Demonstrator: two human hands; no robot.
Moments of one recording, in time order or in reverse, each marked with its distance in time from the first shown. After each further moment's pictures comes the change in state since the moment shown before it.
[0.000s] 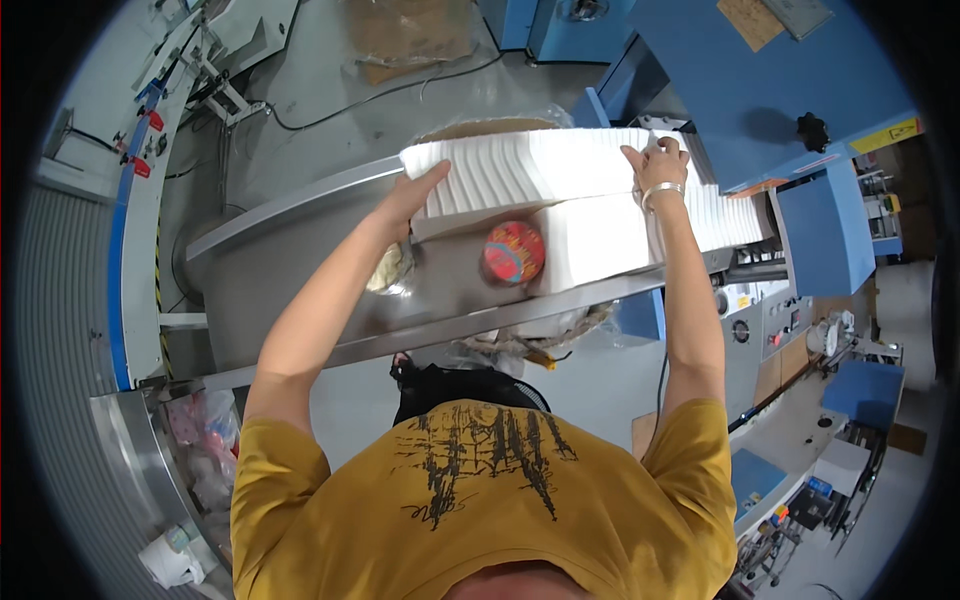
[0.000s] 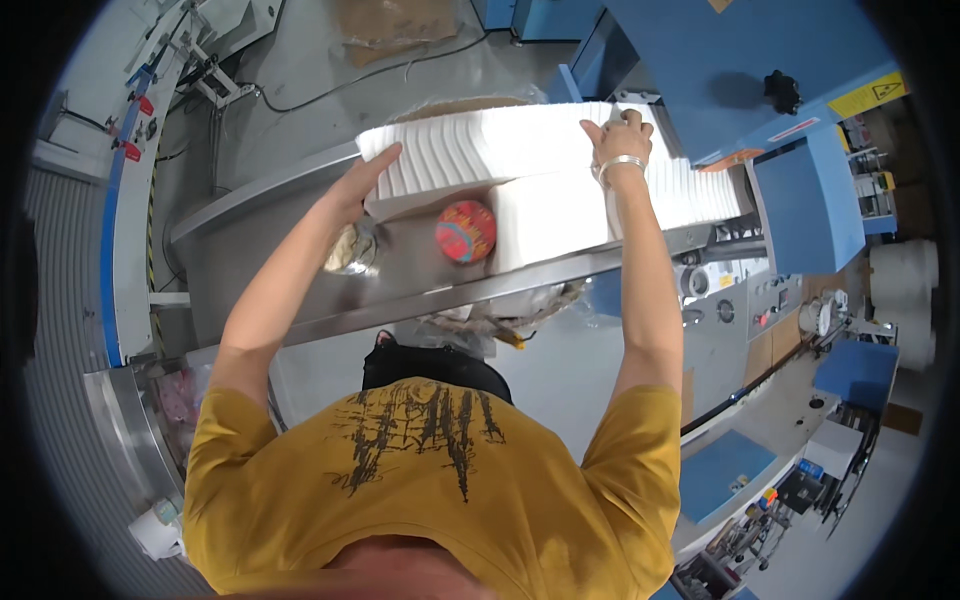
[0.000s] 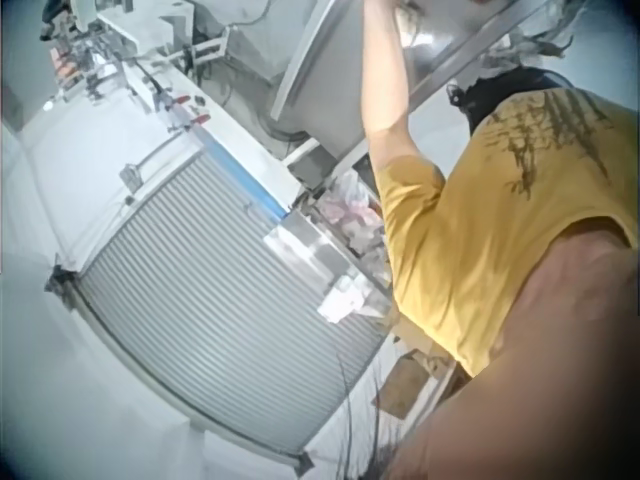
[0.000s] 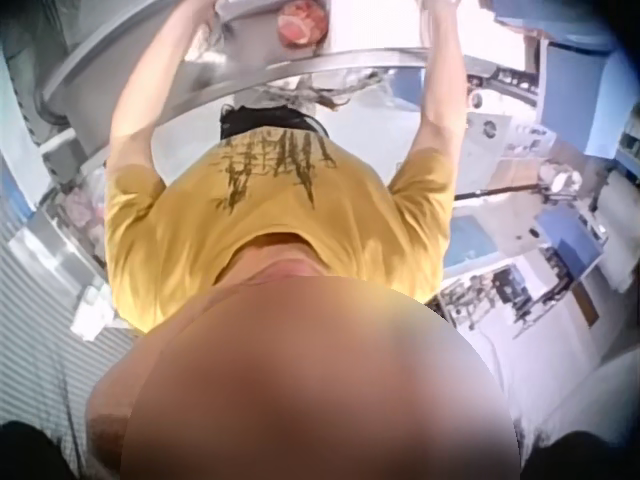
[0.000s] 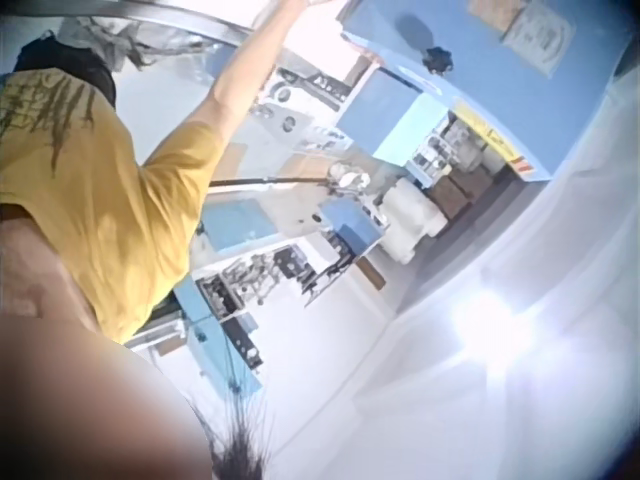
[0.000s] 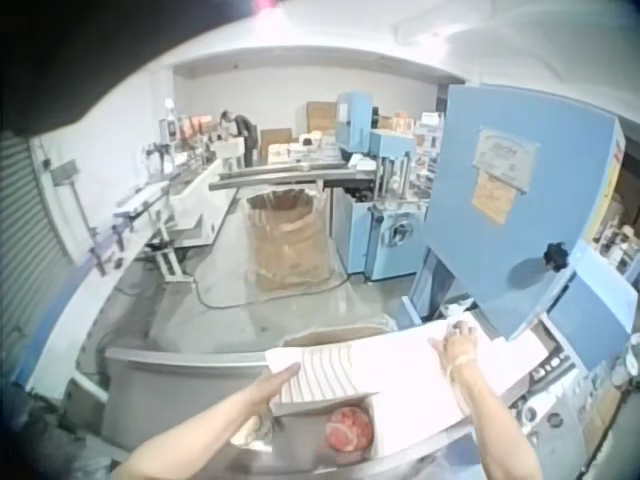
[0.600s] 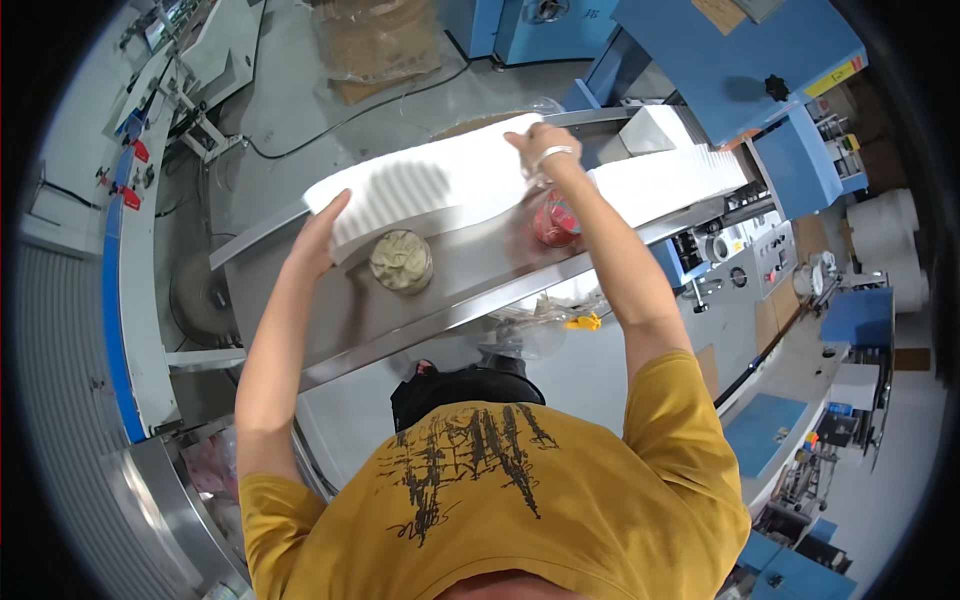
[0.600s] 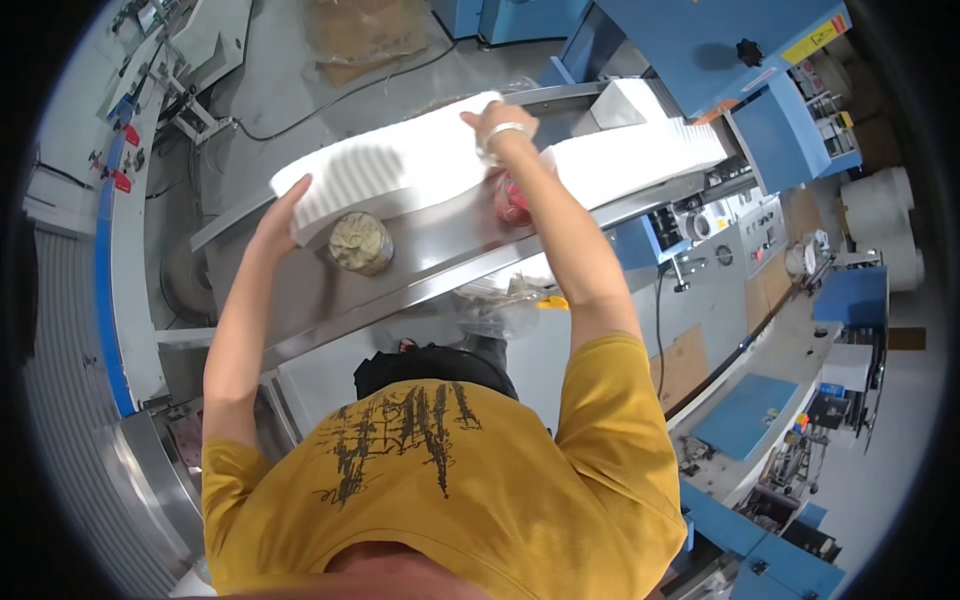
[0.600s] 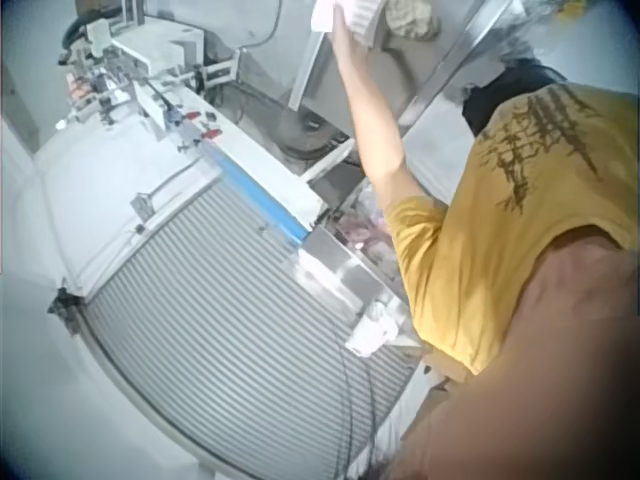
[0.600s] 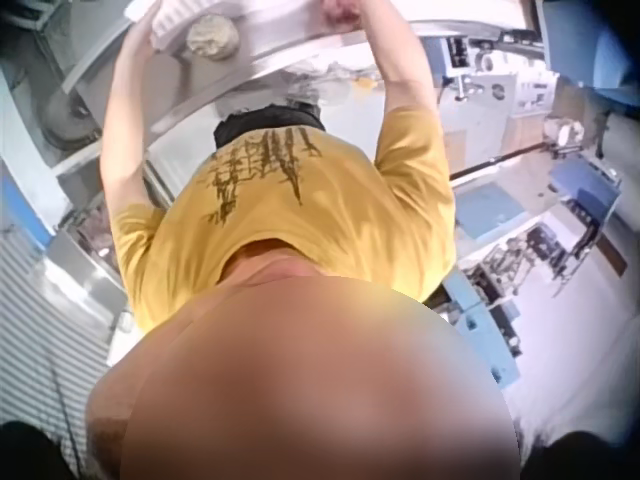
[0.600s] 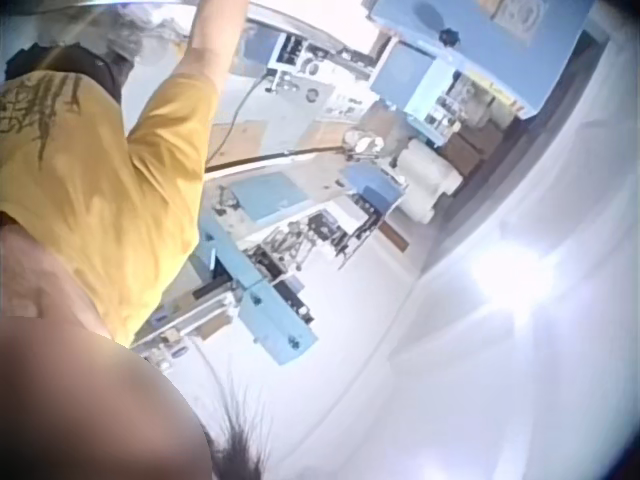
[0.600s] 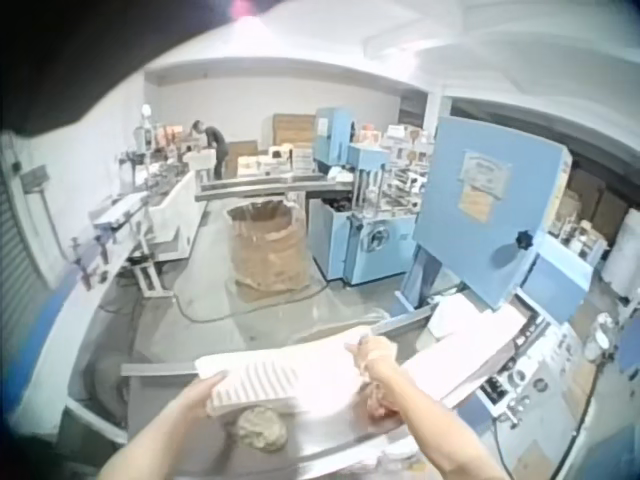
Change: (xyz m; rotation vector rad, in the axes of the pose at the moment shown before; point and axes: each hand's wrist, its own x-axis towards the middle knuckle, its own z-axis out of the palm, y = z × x) left_hand -0.099 0.011 -0.208 -0.205 -0.010 -0.005; right_hand -0.075 -0.220 -0.018 0.177 -0.292 0.009
